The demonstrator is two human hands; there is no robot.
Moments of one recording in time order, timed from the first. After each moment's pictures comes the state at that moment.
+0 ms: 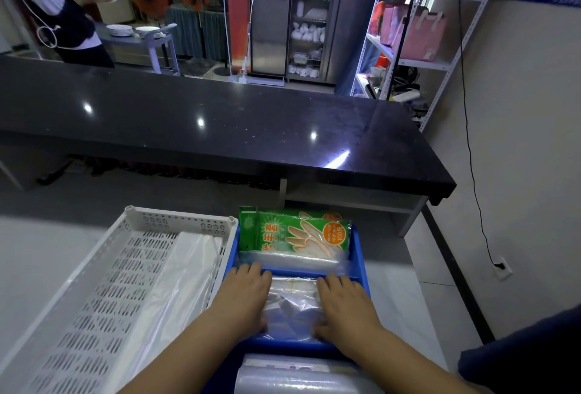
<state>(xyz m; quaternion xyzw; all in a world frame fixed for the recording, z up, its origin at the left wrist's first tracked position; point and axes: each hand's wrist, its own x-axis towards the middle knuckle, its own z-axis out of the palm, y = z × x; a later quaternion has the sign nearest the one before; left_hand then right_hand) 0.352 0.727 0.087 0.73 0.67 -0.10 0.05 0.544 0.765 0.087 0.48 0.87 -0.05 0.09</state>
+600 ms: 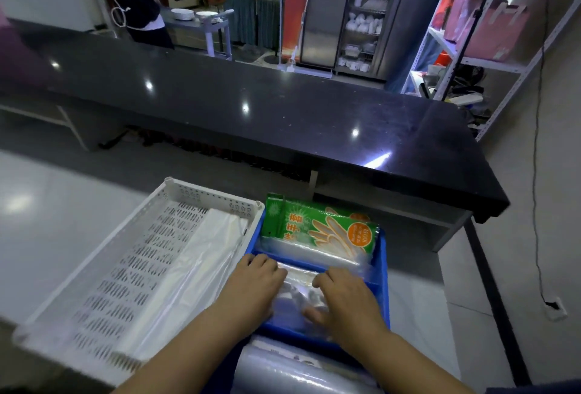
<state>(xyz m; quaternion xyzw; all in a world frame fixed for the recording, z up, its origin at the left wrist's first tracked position) 0.354 0.704 0.085 0.73 0.68 0.00 -0.02 0.532 0.772 0.089 0.38 0.92 -0.08 -0.03</state>
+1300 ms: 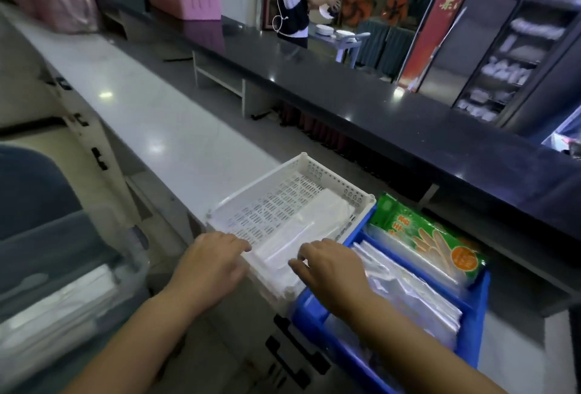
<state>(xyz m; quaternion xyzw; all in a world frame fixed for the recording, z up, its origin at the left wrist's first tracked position) 0.274 0.456 0.119 0.47 0.86 0.18 -0.02 0.404 0.633 0.130 0.09 0.99 -0.04 -0.11</state>
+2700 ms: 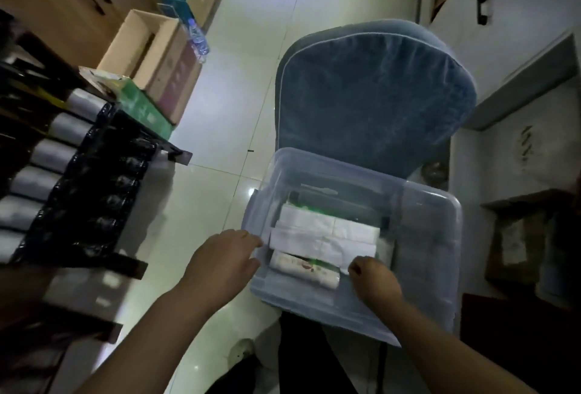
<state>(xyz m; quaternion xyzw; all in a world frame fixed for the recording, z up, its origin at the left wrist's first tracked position) 0.010 -0.023 -0.066 -0.10 0.95 0.22 0.18 -0.082 0.244 -0.156 -0.10 0.91 -0.12 0.38</state>
